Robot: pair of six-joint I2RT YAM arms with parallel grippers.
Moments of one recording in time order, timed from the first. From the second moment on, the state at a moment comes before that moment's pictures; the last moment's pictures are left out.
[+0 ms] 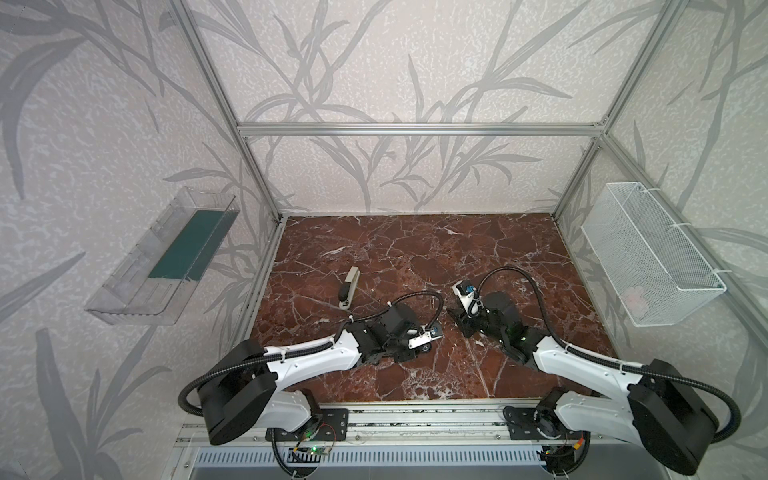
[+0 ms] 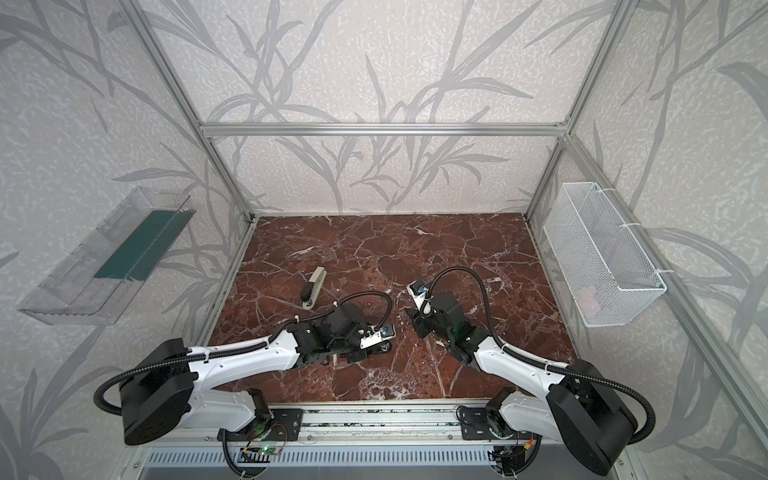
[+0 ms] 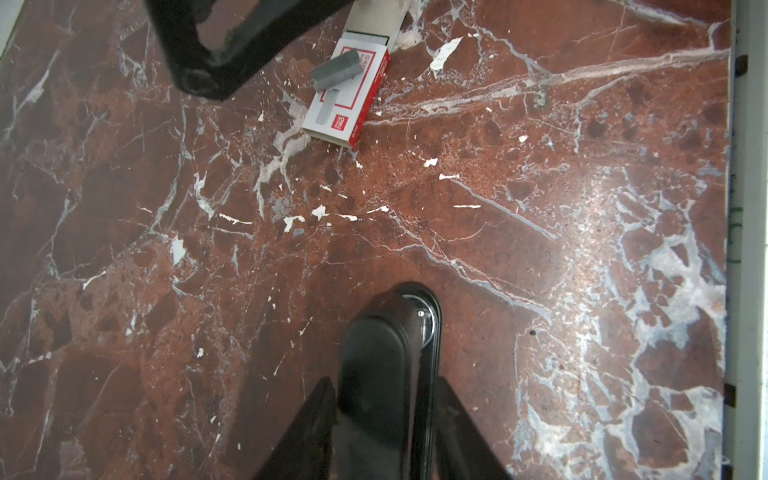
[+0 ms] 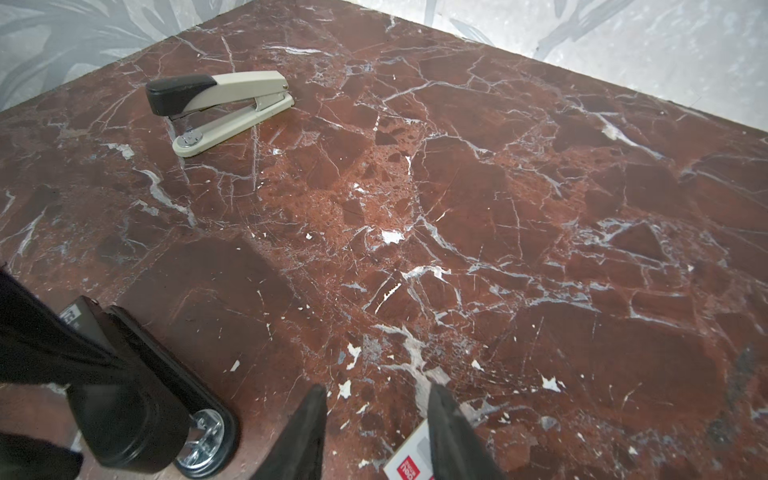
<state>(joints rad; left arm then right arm) -0.95 1.35 0.68 -0.19 0.06 0.45 0.65 1.18 0.45 0.20 -0.03 0.02</state>
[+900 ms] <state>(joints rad) -0.78 1.77 1.05 -0.23 -0.02 0.44 0.65 1.04 0.41 0.09 0.05 0.09</state>
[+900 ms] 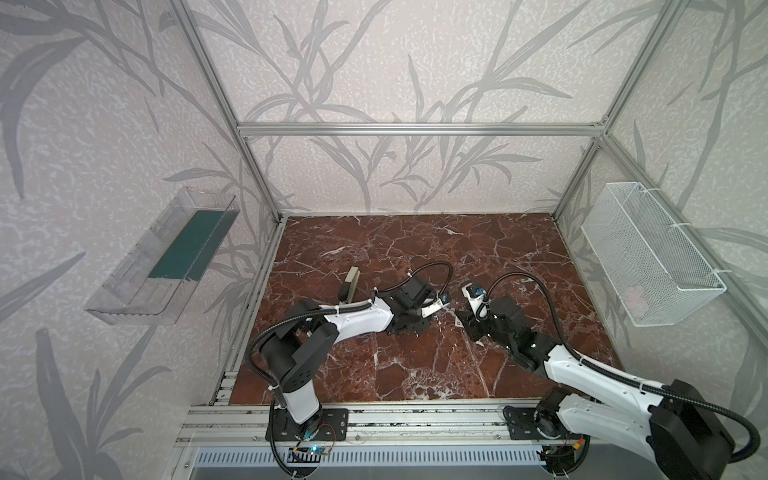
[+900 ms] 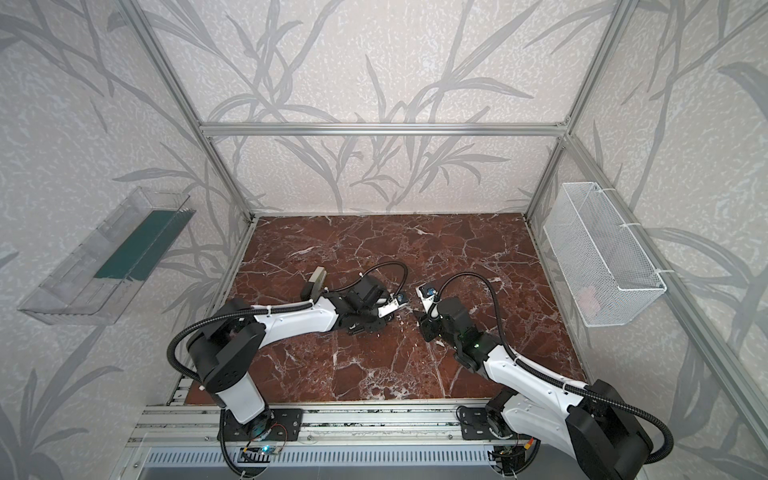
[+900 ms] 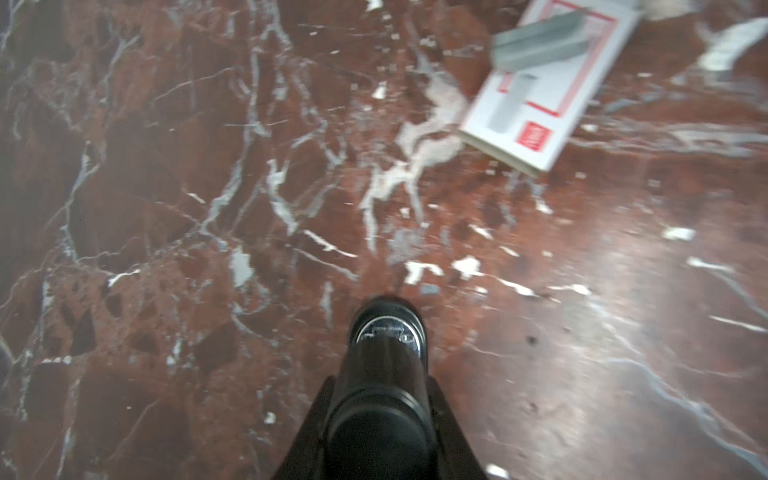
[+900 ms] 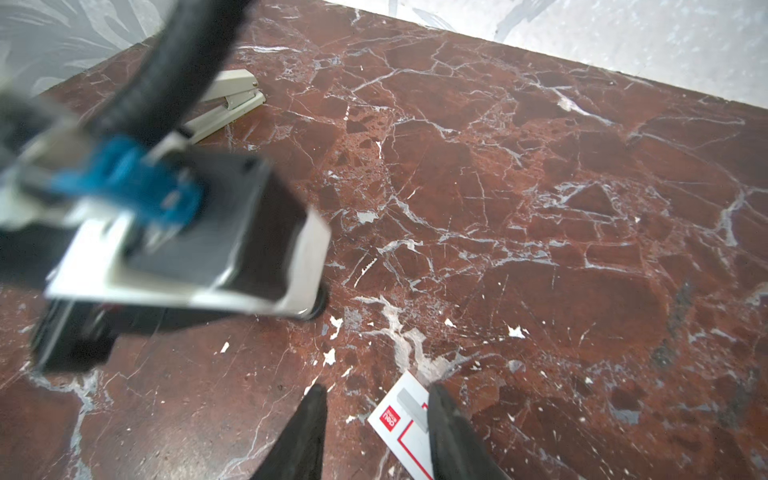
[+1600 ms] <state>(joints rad) -0.67 1.69 1.21 -0.33 -0.19 0.30 0.53 1.14 0.60 -0.07 0.13 0.18</state>
